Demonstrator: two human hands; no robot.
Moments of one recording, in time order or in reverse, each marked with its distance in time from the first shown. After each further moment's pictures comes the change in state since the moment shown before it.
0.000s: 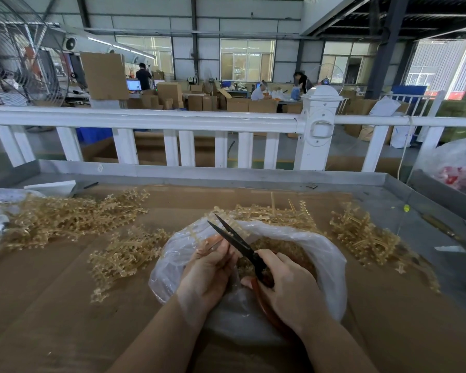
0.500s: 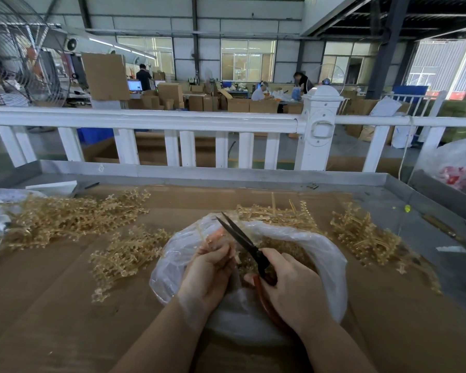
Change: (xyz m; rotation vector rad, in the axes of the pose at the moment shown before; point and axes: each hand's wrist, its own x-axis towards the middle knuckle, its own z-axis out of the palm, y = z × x) left_hand 0.000 0.000 -0.002 0.020 -0.062 0.005; right_hand 0.000 -0.002 0.000 -0.050 0.115 0.026
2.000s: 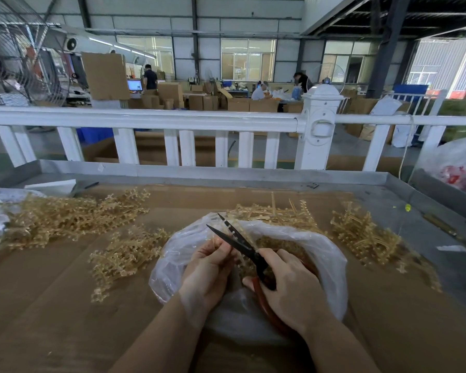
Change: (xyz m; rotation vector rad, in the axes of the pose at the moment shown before) left_hand -0.003 -0.001 0.005 0.101 0.005 0.058; right_hand -0.001 0.003 0.003 0.018 -0.039 -0.031
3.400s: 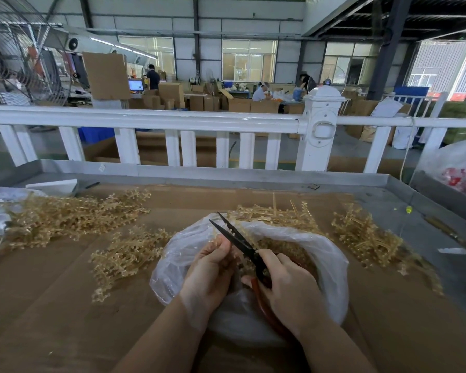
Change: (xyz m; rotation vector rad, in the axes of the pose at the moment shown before) left_hand 0.009 -0.004 -0.009 -0.071 -0.054 -0.059; right_hand 0.002 -0.009 -0.003 -0.054 0.021 -0.055
